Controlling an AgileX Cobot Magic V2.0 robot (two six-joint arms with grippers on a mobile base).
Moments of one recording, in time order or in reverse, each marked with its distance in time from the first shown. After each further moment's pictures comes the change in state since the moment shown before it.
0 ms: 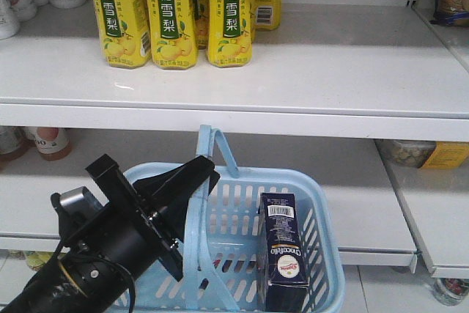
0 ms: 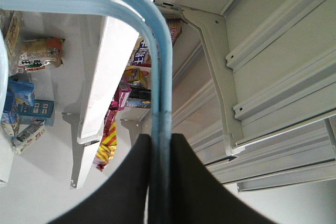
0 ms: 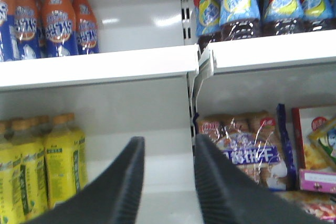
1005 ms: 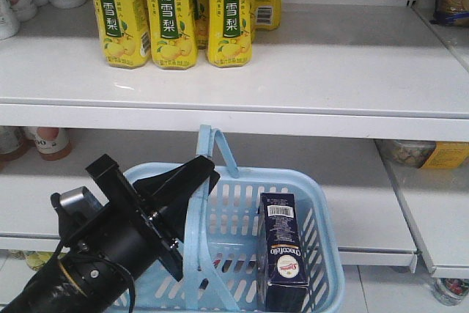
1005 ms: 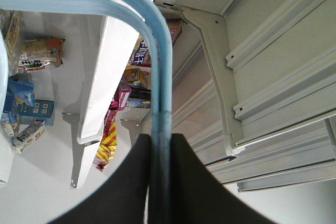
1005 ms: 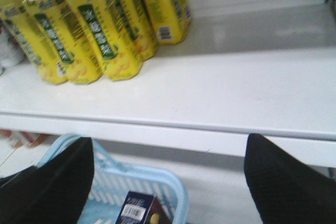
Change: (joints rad) left arm 0.000 0.000 0.000 0.000 0.000 0.000; right arm 0.358 0.277 -0.200 0.003 0.543 0.200
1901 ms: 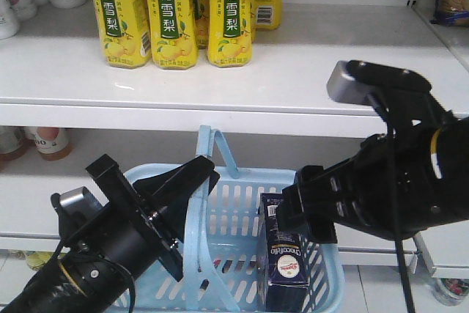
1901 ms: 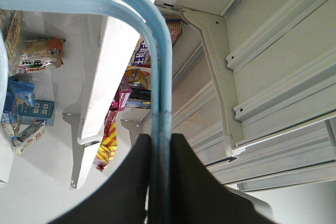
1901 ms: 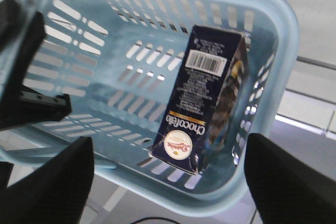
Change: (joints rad) left arm 0.000 0.000 0.001 0.000 0.002 -0.002; right arm 0.409 0.507 -0.139 -0.035 0.334 0.298
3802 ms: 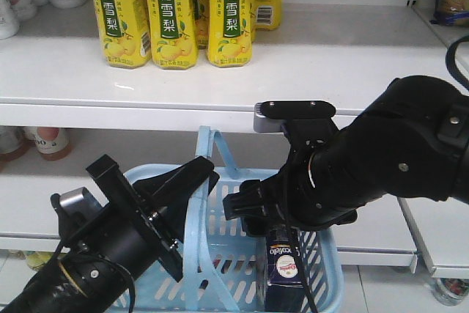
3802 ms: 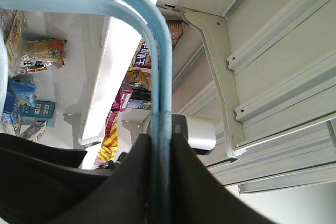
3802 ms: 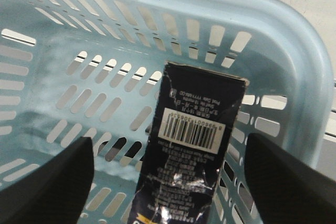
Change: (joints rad) left arm 0.000 0.000 0.001 -0.002 0.002 0.000; right arm 0.061 0.278 0.000 -0.164 -0.149 0.108
